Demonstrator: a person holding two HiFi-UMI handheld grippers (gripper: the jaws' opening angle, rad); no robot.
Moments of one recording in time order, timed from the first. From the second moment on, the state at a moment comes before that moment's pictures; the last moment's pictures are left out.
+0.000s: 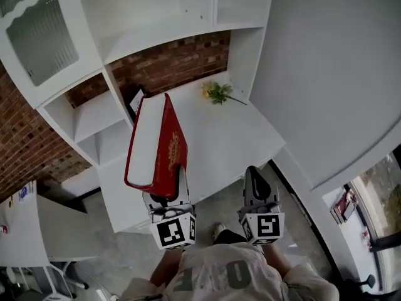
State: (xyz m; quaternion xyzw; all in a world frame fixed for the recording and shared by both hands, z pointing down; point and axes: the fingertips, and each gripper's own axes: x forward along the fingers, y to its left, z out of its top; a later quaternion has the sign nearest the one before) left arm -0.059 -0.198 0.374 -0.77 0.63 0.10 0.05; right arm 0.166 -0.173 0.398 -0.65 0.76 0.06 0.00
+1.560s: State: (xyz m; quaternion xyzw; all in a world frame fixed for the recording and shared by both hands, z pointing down) left arm -0.090 -0.433 0.094 -0.65 0.74 0.07 0.13; right arm 0.109 -0.308 0.329 -0.55 0.83 0.06 0.07
